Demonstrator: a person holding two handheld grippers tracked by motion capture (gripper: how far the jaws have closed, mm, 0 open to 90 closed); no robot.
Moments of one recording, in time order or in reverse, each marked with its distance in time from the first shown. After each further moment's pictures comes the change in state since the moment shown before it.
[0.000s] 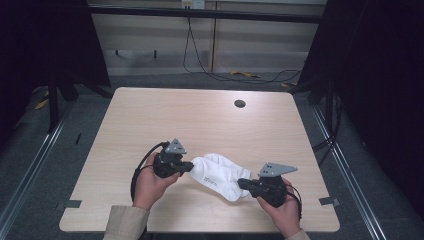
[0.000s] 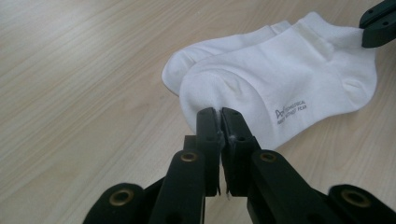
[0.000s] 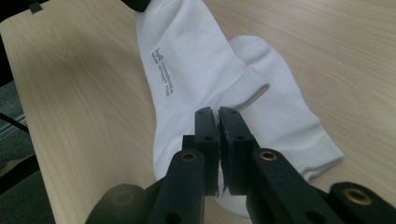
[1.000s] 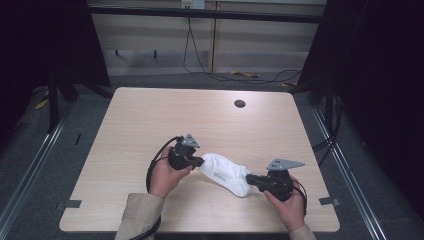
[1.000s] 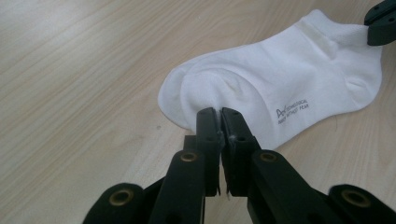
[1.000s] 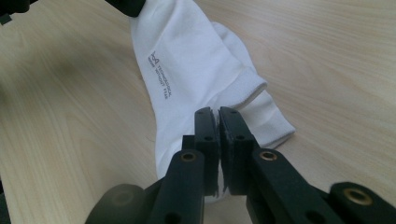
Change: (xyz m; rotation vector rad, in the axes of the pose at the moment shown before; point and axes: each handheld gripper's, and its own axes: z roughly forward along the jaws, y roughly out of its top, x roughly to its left) left arm 0.008 0.021 0.041 0.045 -0.015 0.011; right arm -0.032 -0.012 0.001 0.012 -0.027 0.092
